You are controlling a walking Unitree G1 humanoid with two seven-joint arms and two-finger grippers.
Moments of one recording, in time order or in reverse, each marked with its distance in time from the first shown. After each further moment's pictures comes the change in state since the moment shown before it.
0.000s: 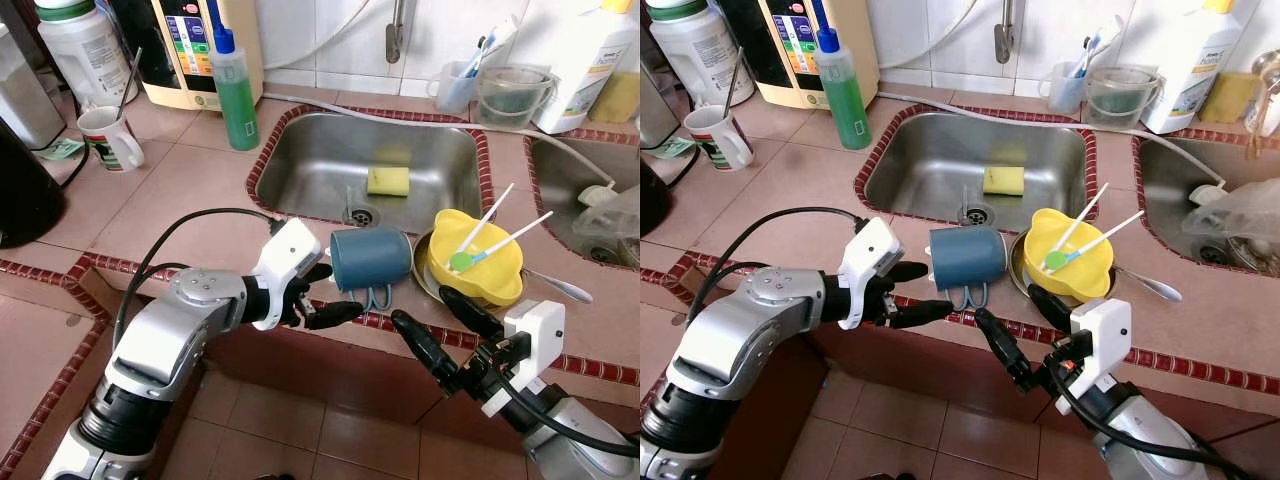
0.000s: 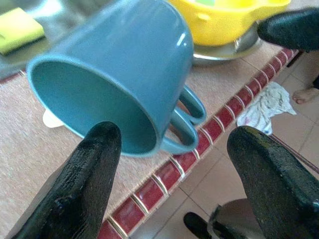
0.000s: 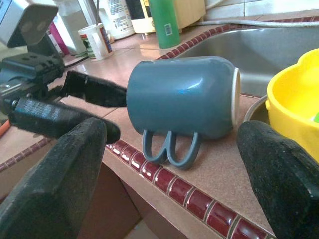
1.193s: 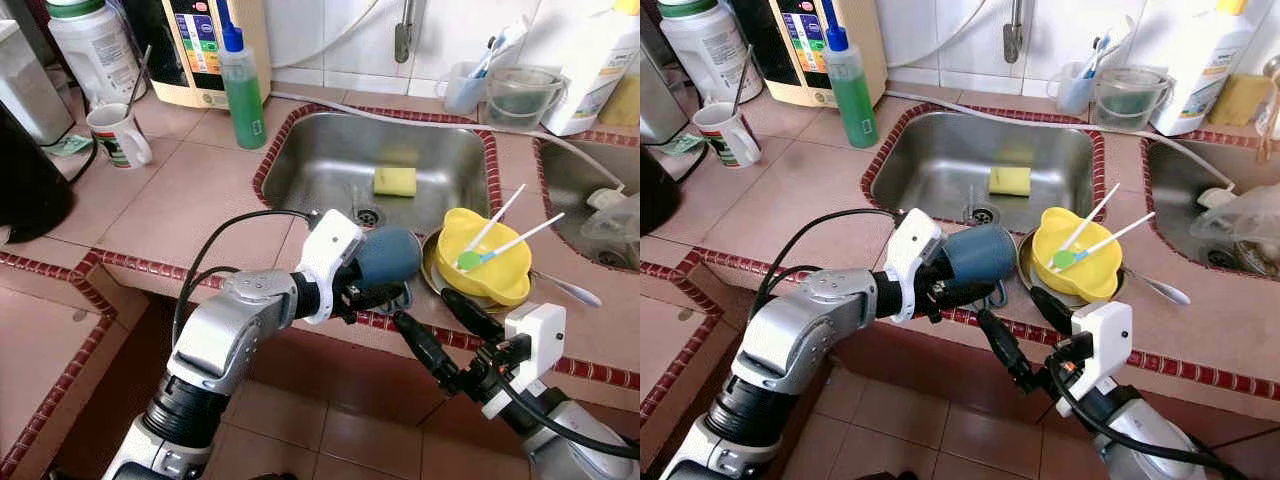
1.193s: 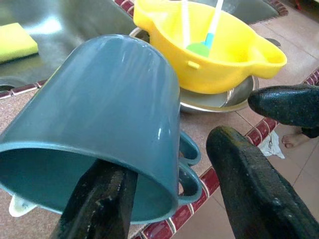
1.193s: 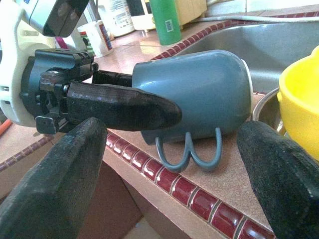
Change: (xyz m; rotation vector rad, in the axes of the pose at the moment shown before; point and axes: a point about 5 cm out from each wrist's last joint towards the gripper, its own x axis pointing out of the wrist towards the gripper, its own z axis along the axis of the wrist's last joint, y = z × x) left arm 0.046 -0.019 0.014 -0.125 -0.122 0.006; right arm -0.001 0.000 -0.002 0.006 0.003 -0.021
